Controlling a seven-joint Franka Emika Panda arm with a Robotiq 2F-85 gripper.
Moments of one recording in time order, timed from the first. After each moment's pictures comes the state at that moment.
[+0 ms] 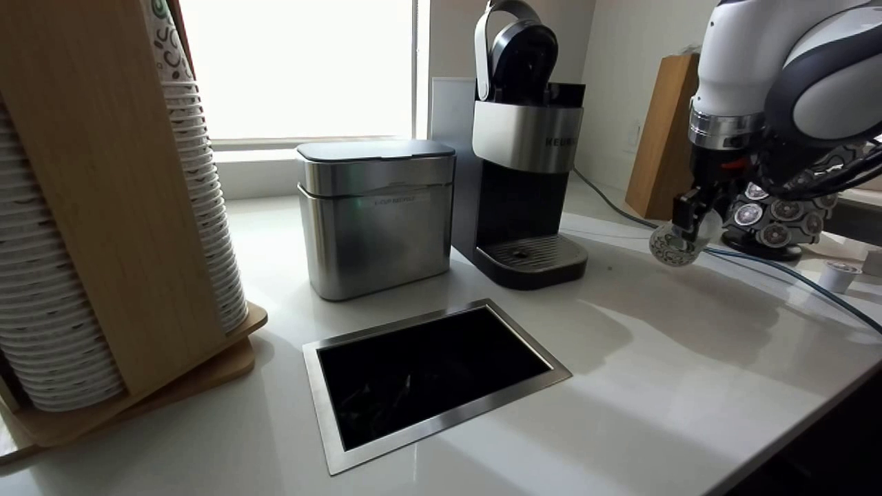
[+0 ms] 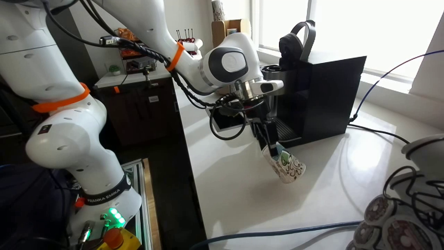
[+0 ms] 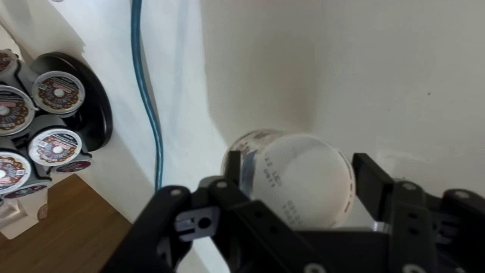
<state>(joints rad) -0.15 -0.07 -0.10 -2.42 -0.68 2.43 0.39</state>
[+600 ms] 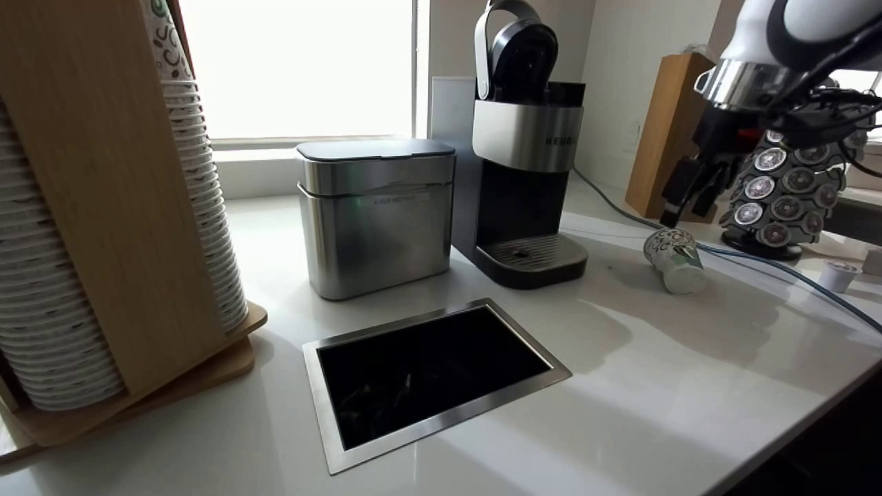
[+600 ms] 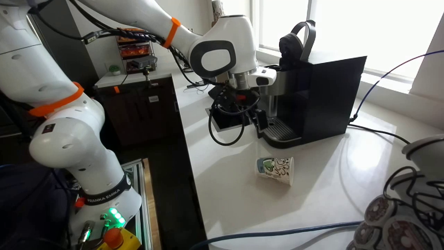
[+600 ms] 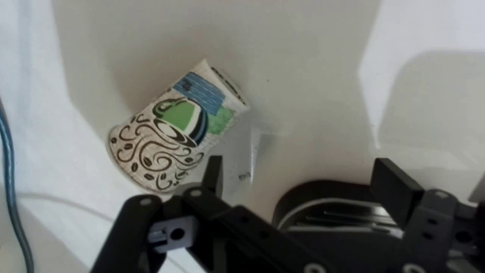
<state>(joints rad) -0.08 -0.21 -0.14 -2.47 -0.06 2.44 -0.16</state>
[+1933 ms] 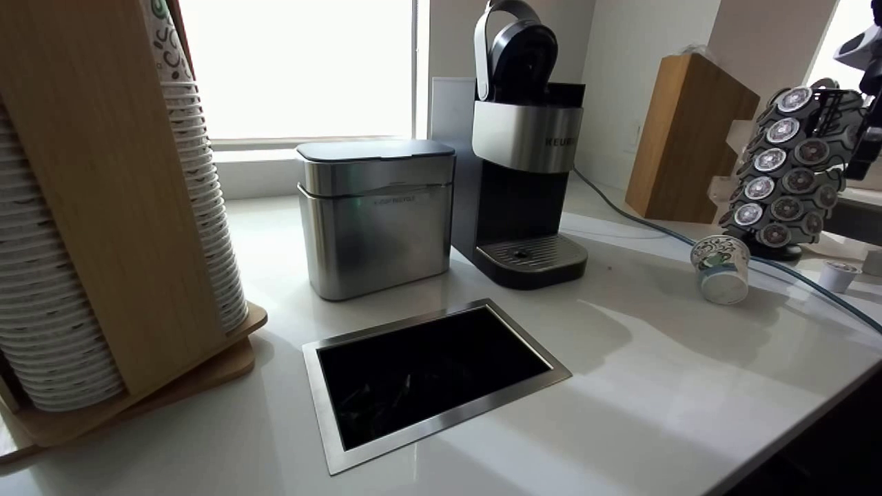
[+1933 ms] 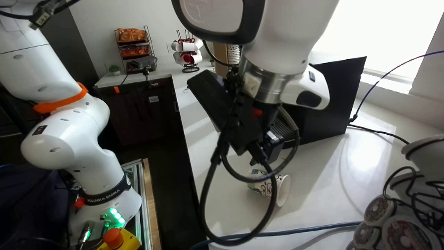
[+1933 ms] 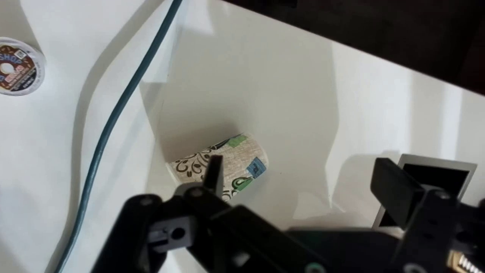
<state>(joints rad) -0.26 -0.14 -0.50 -2.09 0.17 1.66 -0.93</state>
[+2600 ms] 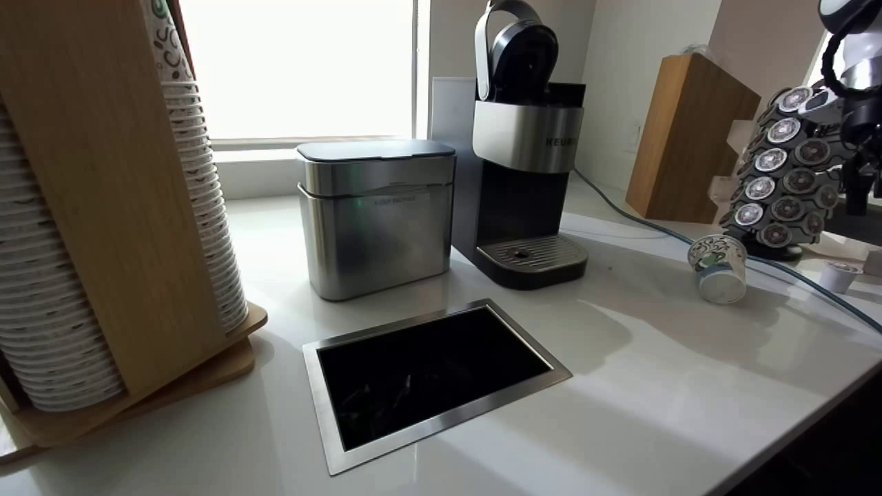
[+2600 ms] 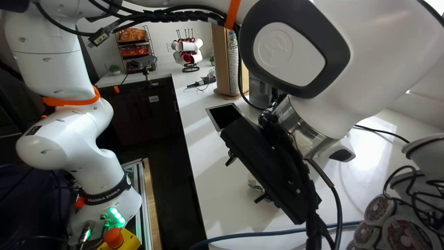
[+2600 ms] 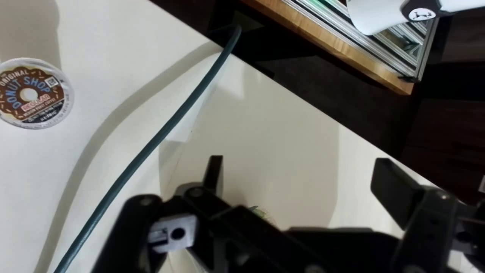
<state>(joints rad) -0.38 0.17 -0.45 -1.88 0.12 1.49 -1.24</state>
